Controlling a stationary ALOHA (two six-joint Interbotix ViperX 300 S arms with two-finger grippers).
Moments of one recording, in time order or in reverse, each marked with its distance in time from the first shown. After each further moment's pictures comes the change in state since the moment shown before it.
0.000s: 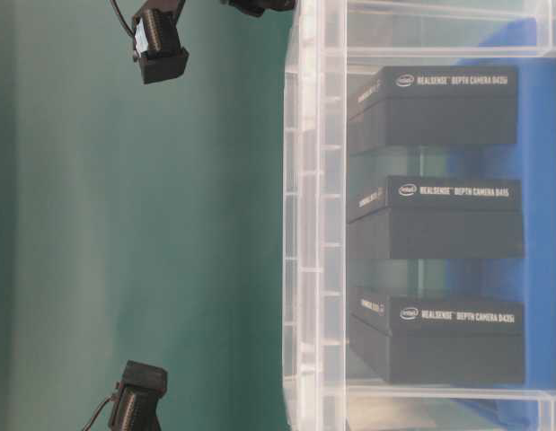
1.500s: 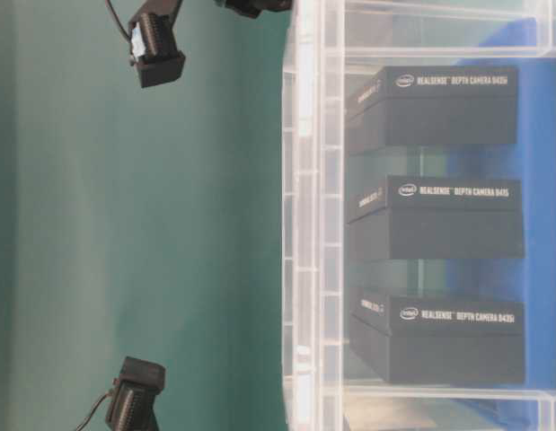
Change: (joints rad) left arm -0.009 0.000 -0.018 0.002 0.012 0.000; right arm 0.005 -0.012 -0.026 -0.003 0.037 0.000
